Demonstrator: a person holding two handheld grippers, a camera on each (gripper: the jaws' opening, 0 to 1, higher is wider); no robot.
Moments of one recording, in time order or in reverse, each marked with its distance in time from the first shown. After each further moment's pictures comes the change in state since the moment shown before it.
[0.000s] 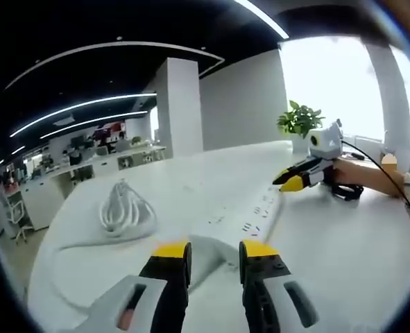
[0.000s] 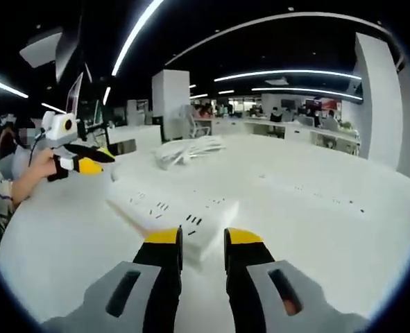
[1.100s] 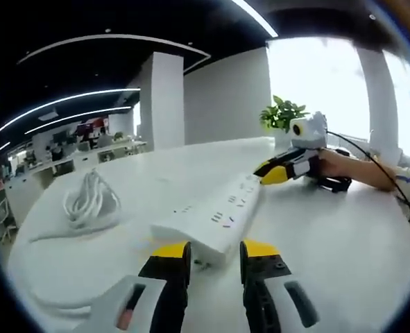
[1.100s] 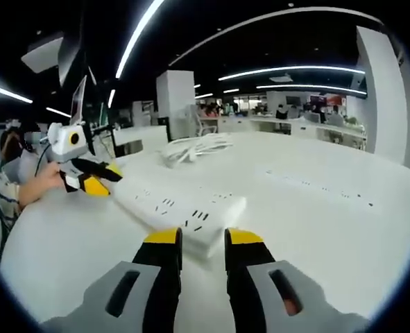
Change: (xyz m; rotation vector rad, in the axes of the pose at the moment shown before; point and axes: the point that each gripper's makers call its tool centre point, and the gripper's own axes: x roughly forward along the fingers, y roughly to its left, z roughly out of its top) left arm 0.026 -0.031 -0.019 -0.011 0.026 -0.118; right arm -0.001 0.009 -0.004 0.027 -0.004 0.046
